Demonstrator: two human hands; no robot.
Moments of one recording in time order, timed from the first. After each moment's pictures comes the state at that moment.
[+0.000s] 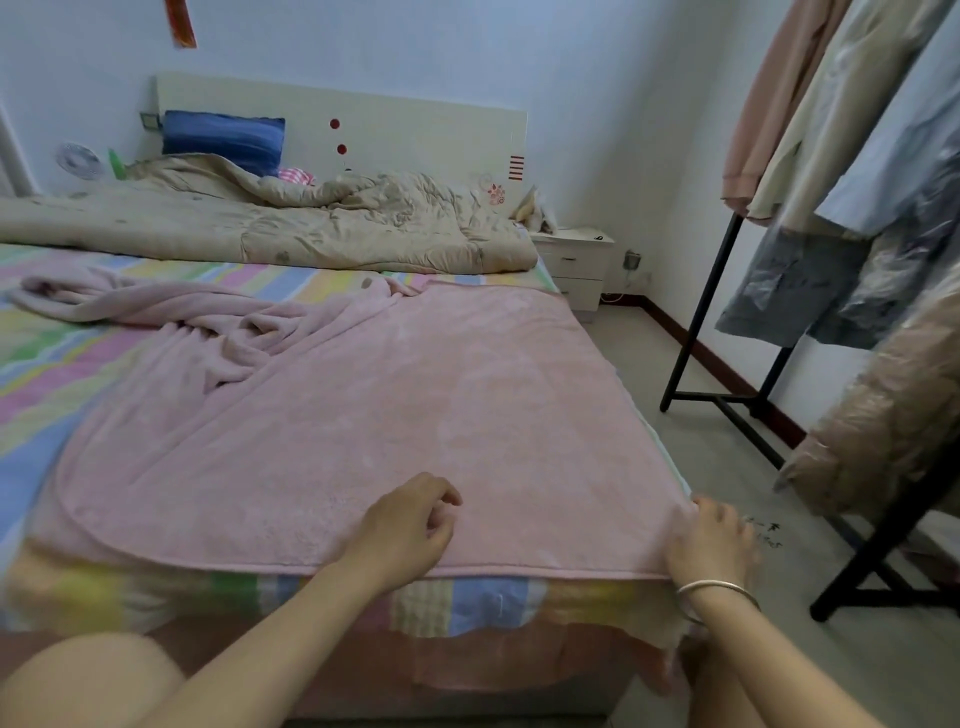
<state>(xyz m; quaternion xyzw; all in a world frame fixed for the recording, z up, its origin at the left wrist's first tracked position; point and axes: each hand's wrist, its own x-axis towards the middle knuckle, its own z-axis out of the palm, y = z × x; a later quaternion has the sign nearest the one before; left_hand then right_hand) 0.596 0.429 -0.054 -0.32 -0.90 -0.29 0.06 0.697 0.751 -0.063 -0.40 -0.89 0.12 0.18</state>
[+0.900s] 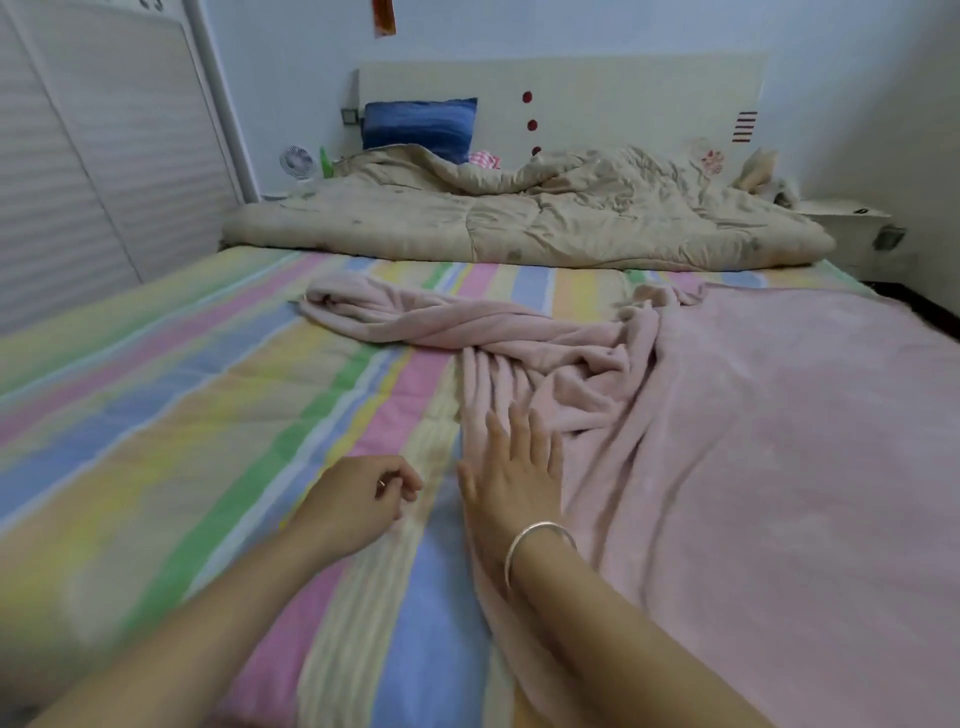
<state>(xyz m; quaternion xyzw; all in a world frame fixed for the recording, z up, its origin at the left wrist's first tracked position) 0.372 -0.023 -0.018 -0.09 -0.93 -0.35 0.01 0.362 0.158 -0.047 0.01 -0.97 0.16 0.16</state>
